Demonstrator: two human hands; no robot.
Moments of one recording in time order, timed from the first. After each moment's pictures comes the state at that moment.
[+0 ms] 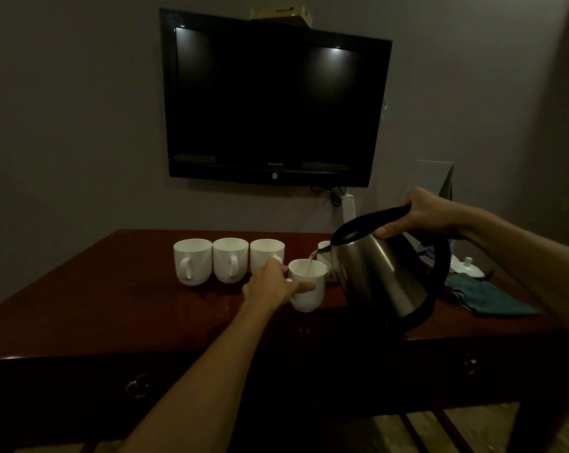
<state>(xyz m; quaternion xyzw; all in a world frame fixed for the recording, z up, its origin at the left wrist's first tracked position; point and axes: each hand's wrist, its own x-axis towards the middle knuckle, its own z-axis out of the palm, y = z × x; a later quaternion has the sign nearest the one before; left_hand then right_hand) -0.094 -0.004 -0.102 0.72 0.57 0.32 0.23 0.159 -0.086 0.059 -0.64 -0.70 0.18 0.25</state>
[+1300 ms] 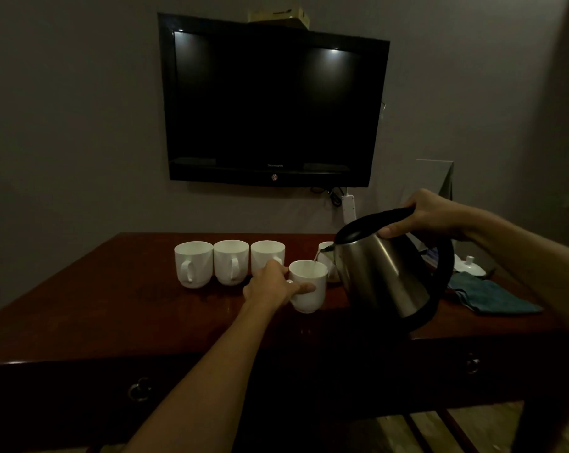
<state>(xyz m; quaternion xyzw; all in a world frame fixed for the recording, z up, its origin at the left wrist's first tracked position) -0.094 0.003 -0.106 0.72 0.58 0.30 0.23 0.170 -0.084 0.055 -0.66 -0.69 0.17 0.26</state>
